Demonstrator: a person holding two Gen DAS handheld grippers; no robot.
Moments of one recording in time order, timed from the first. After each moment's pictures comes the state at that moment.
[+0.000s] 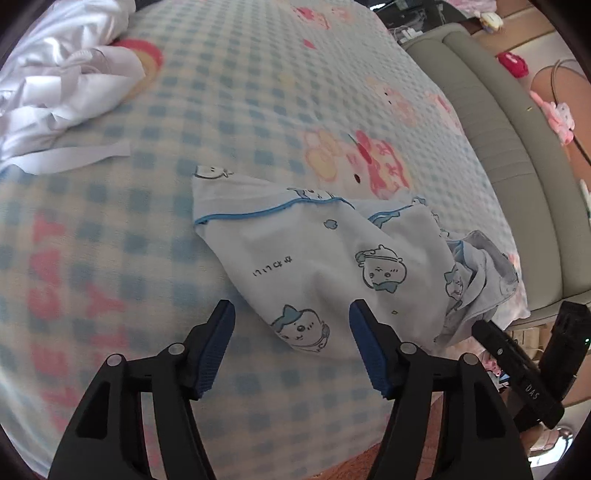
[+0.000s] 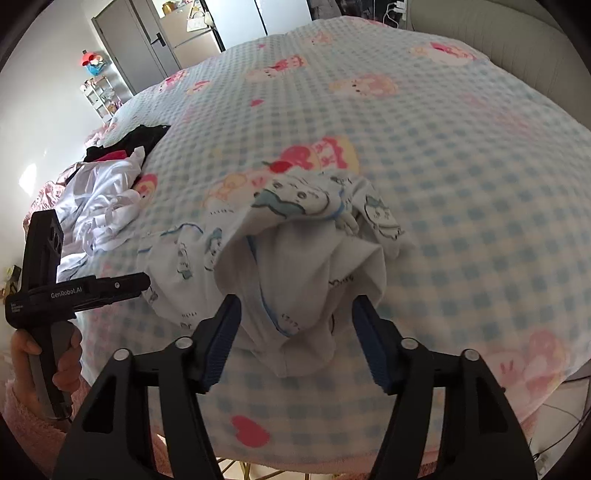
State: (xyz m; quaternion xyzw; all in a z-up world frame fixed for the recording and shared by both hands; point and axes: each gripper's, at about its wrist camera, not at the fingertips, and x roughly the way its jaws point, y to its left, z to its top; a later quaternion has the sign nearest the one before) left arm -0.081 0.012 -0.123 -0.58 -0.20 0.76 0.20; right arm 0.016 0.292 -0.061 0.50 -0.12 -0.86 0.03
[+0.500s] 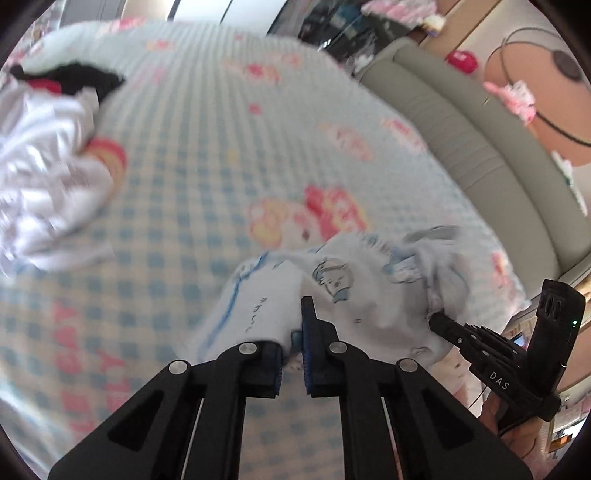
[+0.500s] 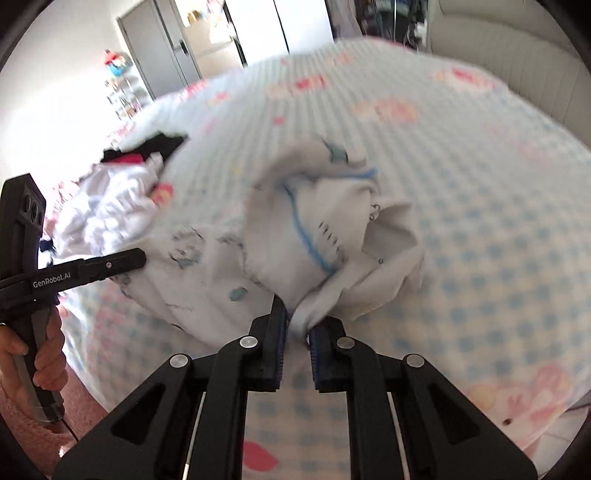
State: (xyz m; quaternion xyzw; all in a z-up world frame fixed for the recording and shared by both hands) left arm -0.064 0.021 -0.019 -0.45 -0.15 0.85 0.22; right arm 0.010 0.276 -0.022 0.43 -0.08 -0.90 0.06
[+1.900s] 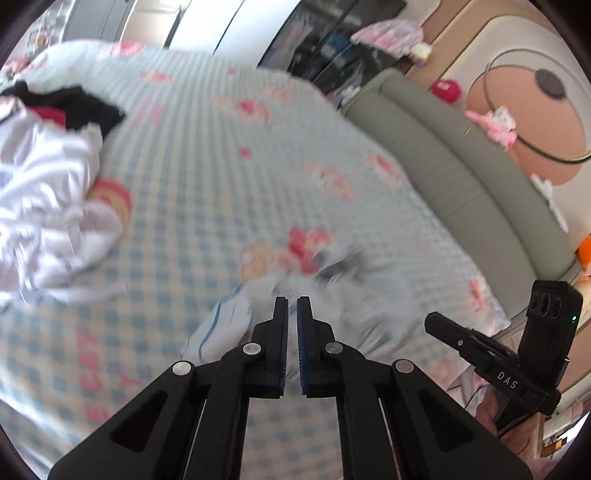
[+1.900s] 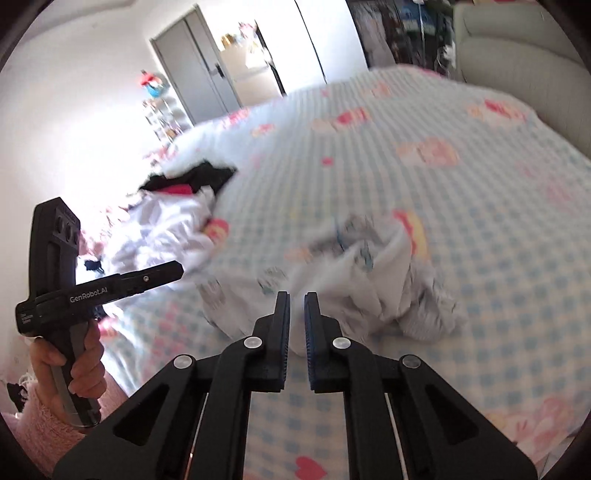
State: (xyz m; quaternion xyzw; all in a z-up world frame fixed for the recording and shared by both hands) left arm -0.053 0.004 0.022 -0.40 -0.18 0.87 0.24; right arm 0.007 0.260 0.034 0.38 -0.11 -0.91 0.14
